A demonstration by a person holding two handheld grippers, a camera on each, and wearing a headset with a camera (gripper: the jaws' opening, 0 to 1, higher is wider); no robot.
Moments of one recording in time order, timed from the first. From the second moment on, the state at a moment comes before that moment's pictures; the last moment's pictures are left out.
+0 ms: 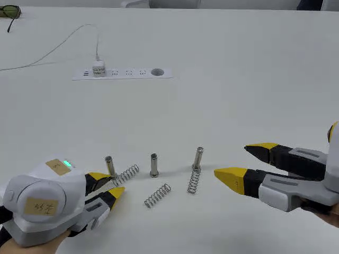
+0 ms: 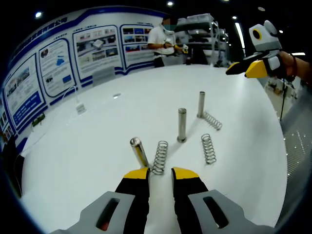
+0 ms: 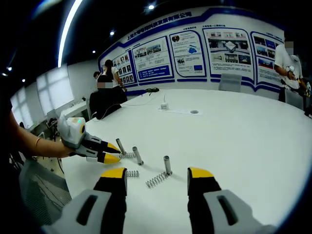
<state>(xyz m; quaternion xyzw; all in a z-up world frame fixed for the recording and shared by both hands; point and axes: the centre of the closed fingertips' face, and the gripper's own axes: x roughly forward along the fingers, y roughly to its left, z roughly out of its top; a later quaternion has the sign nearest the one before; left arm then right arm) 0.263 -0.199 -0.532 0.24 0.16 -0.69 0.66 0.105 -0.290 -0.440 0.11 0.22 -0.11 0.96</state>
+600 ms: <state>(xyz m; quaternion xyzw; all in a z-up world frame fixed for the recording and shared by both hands) 0.264 -0.200 -0.537 0.24 0.17 -0.69 0.66 0.102 -0.292 -0.440 0.11 0.21 -0.12 0.96</state>
